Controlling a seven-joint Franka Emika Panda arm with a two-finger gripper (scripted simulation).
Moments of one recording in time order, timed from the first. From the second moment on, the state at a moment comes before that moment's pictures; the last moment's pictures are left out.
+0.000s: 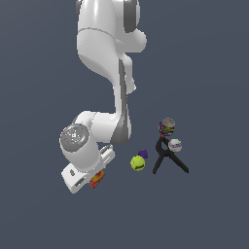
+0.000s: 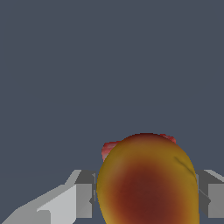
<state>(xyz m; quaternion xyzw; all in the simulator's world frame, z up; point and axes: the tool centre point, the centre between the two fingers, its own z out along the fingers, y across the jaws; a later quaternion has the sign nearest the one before) 0.135 -0.119 0.066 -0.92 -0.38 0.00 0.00</state>
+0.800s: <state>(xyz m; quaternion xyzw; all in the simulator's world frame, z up) 0.101 -0.050 0.147 -0.92 -0.38 0.00 0.00</state>
